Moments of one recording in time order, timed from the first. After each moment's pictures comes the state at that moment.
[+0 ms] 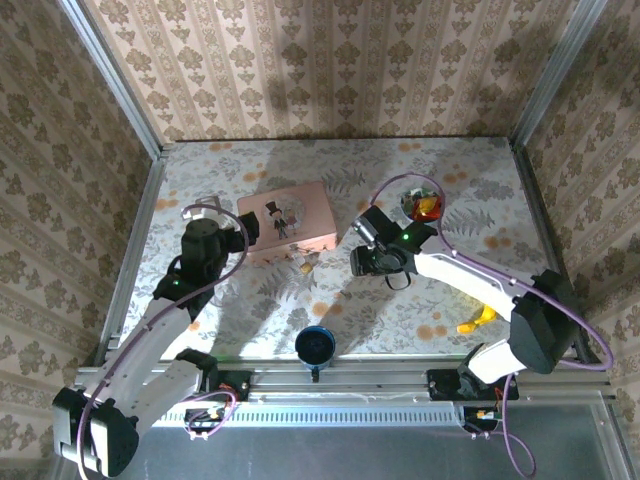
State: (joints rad) left arm -0.41 0.88 0.63 -0.13 -0.26 -0.39; right arm 0.71 1.49 1.12 -0.78 0.11 0.57
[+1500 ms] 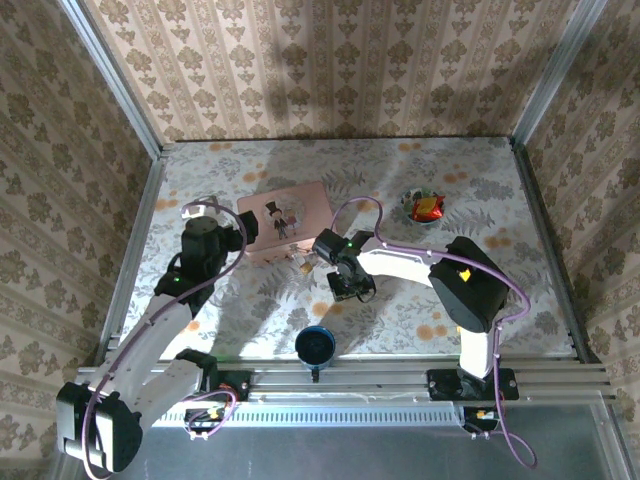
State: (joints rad) left arm -0.37 0.91 0.63 -0.12 -0.22 -0.44; right arm 0.83 1.88 1.24 -0.81 0.02 0.58
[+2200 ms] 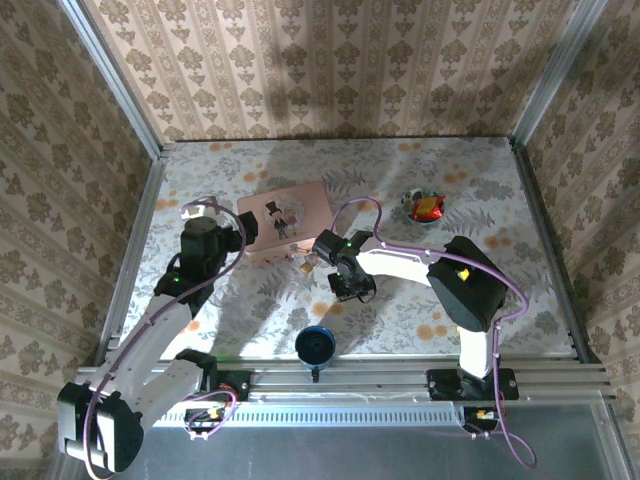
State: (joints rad) left arm -0.36 0.91 0.62 -0.12 -0.21 -0.44; right arm 0.83 1.89 1.24 -0.83 0.02 0.58
